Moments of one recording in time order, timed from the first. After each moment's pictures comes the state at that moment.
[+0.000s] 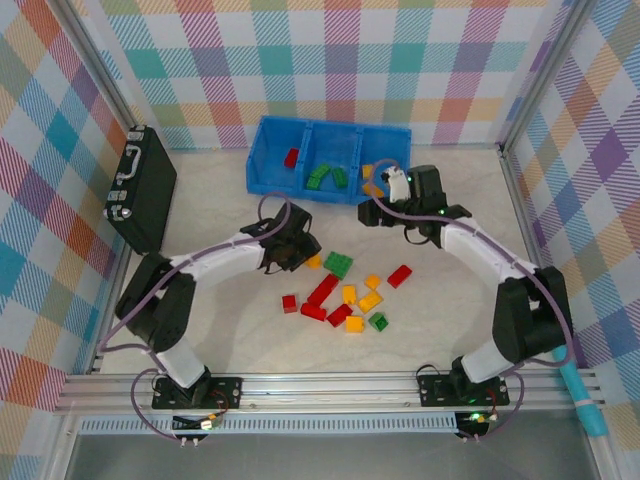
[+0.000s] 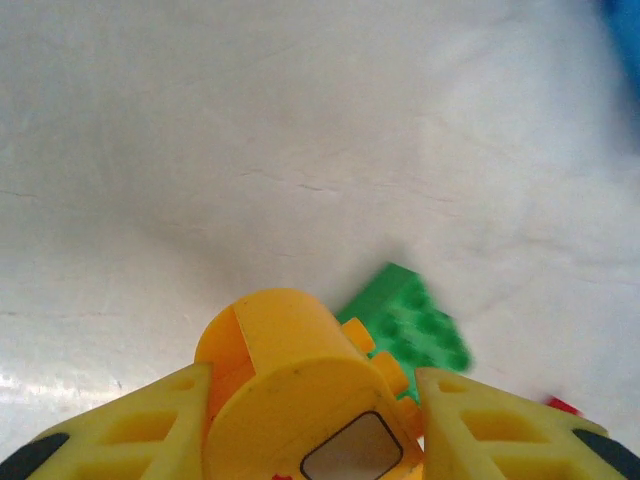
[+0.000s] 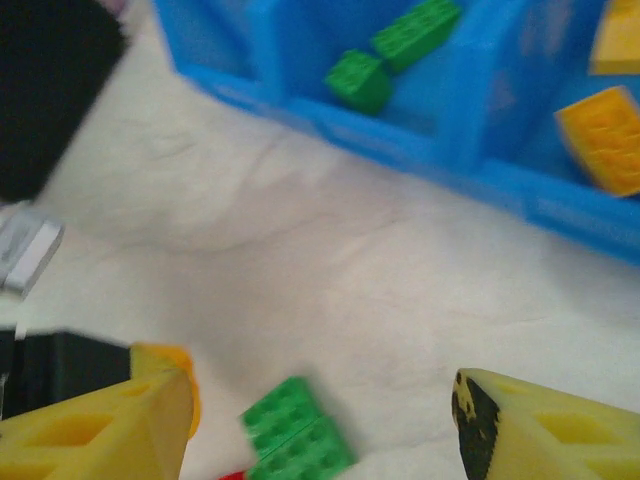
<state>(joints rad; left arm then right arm) -0.63 1.65 1.09 -0.41 0.02 -1.16 0.35 1.51 1.08 -0.24 -0.45 0.22</state>
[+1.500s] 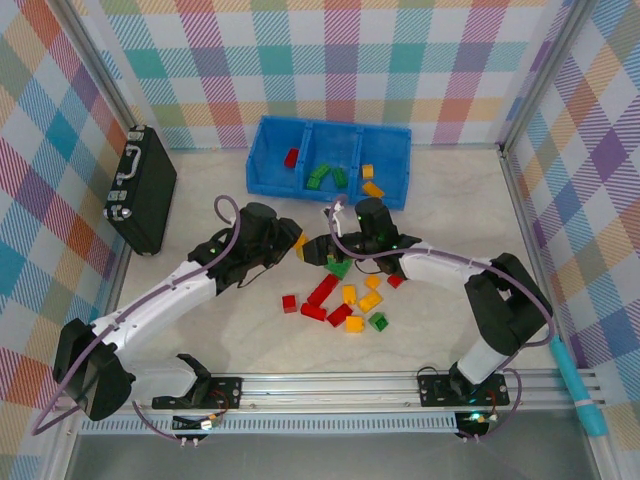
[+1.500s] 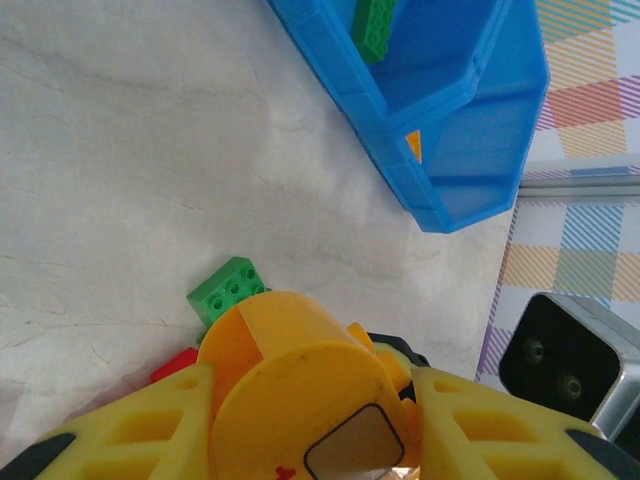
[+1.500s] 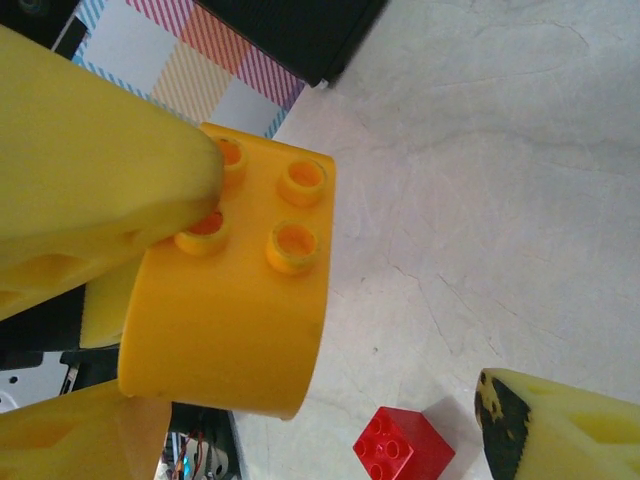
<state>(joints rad) -0.65 1.23 0.97 -0.40 -0.07 -1.30 0.67 1.63 0.93 0.23 -0.74 0.56</state>
